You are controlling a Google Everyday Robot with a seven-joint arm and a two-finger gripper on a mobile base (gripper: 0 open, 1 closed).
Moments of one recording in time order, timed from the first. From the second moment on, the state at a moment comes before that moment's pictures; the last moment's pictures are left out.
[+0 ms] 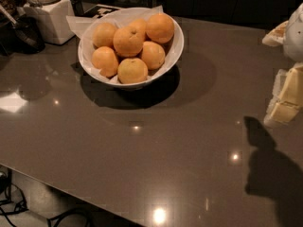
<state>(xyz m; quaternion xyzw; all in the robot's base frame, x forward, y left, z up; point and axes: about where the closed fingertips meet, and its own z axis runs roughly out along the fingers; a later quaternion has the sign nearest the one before) 0.438 -0.217 0.976 -0.60 0.78 -0.03 0.16</state>
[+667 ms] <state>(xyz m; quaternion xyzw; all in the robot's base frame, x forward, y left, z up) 0.446 -0.202 0.985 -0.62 0.77 -0.04 0.16</state>
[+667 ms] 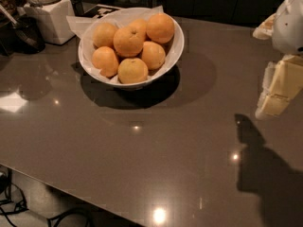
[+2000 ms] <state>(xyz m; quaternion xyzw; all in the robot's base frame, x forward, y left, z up) 0.478 -0.109 1.012 -0.66 0.73 -0.06 0.17</state>
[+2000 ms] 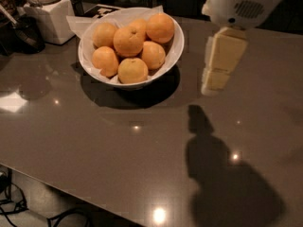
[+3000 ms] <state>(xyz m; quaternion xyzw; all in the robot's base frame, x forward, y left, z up) 0.505 -0.047 1.030 -0.67 0.72 -0.08 0.18</state>
